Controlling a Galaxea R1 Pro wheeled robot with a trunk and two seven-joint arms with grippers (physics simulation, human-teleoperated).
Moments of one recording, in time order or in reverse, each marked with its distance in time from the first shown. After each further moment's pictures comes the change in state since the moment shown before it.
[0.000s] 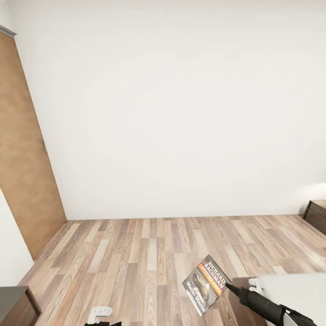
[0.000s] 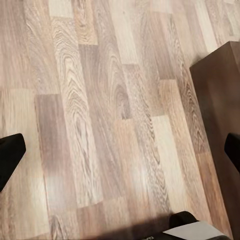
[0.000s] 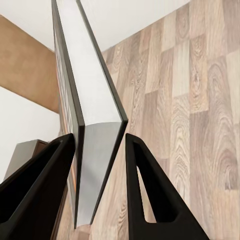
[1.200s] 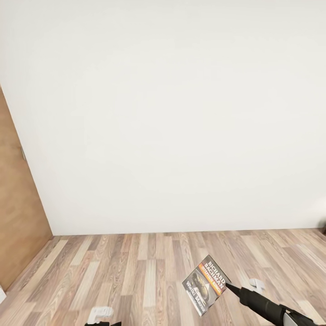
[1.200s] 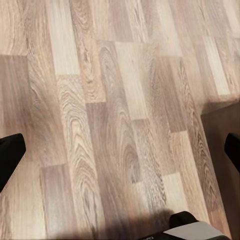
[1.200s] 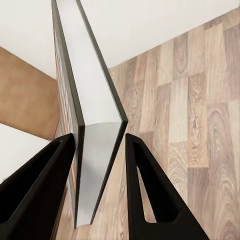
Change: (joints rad) left arm 0.000 0.000 0.000 0.000 0.000 0.000 0.000; right arm 0.000 0.000 0.000 0.000 0.000 0.000 0.001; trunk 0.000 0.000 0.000
